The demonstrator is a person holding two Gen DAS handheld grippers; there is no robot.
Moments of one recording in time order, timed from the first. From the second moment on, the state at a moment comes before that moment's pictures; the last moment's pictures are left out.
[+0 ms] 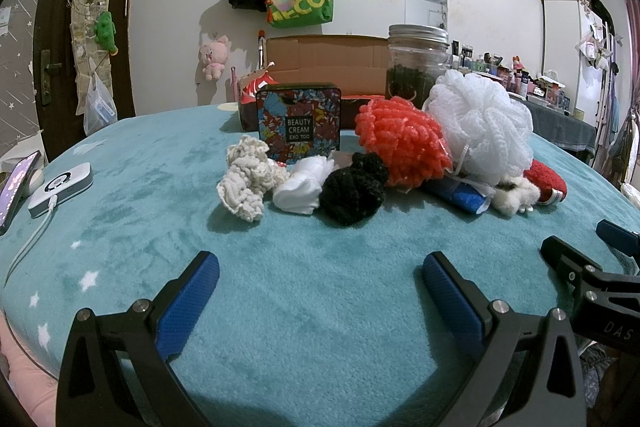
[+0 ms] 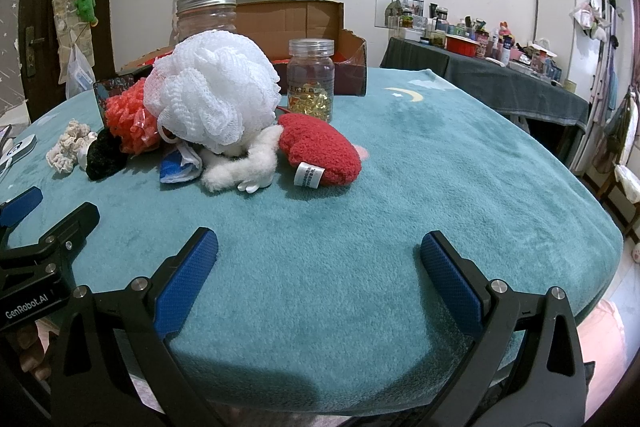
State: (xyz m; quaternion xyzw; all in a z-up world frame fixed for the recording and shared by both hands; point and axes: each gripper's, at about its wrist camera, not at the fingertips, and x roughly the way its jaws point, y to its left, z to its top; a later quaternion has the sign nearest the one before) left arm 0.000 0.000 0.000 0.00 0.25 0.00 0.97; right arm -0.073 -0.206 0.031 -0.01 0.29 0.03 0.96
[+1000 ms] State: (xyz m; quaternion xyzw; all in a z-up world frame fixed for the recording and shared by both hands) left arm 0.021 0.000 0.044 -0.01 0.25 -0.06 0.97; right arm -0.061 -0.211 0.057 0.01 0.28 0.06 0.96
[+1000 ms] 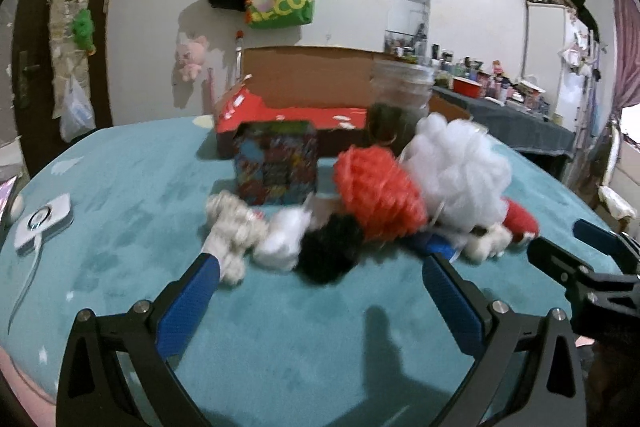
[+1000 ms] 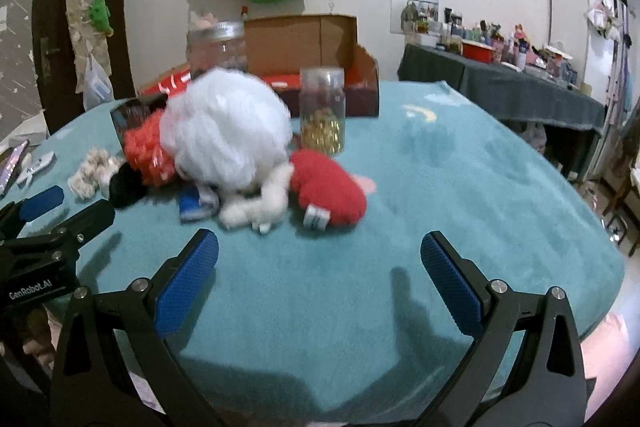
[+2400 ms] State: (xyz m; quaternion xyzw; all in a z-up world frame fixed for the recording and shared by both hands) left arm 0.081 -0.010 0.066 0.02 0.32 -0.21 0.92; right arm 0.042 -0.206 0.086 0.11 0.35 0.31 0.88
